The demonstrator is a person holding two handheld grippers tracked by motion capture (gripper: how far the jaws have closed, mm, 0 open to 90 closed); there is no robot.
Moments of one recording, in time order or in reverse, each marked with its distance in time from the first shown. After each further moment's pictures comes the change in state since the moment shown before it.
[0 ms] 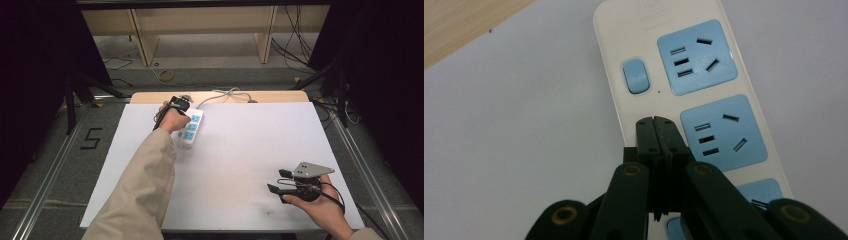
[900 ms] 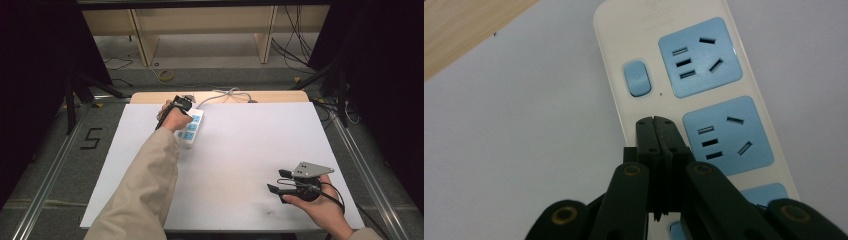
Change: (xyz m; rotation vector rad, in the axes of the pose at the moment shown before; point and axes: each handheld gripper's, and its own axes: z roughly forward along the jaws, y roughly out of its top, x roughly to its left) left arm -0.007 0.007 0.002 0.035 0.060 0.055; right arm 0.000 0.000 0.000 0.002 0.003 0.000
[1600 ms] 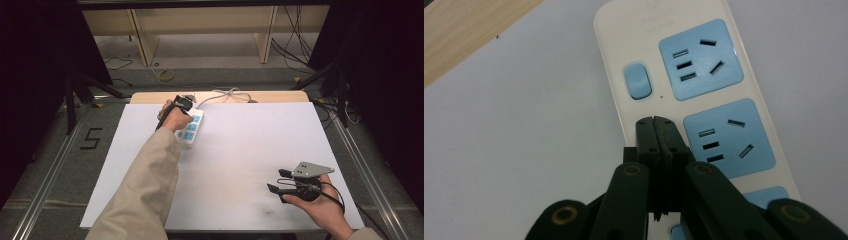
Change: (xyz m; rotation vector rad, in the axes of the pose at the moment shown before) left arm 0.001 0.000 0.000 -0.001 -0.005 -0.015; right arm 0.000 0.001 0.000 -0.001 -0.001 -0.002
